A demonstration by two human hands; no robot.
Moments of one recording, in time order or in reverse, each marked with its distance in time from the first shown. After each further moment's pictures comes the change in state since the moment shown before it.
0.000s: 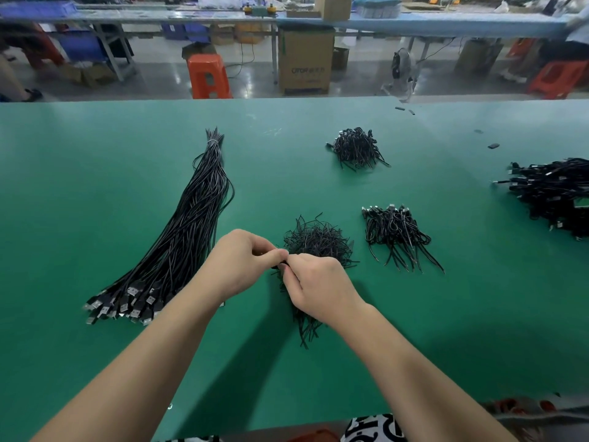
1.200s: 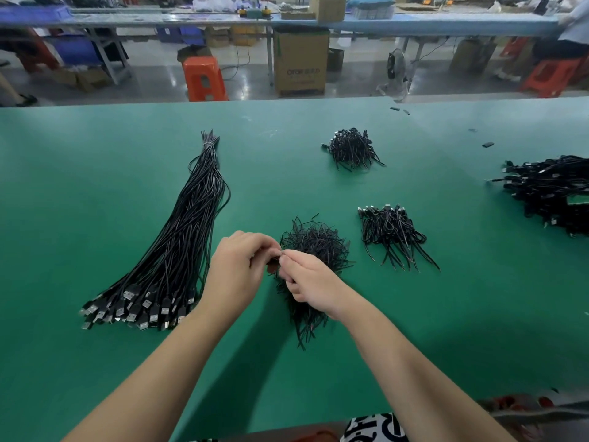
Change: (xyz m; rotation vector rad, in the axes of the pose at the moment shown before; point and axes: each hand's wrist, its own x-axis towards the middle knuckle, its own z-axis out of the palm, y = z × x) left_hand -0.005 -0.018 0.027 0.124 0.434 0.447; right_hand 0.010 0.004 0.003 1.082 -0.402 0.689
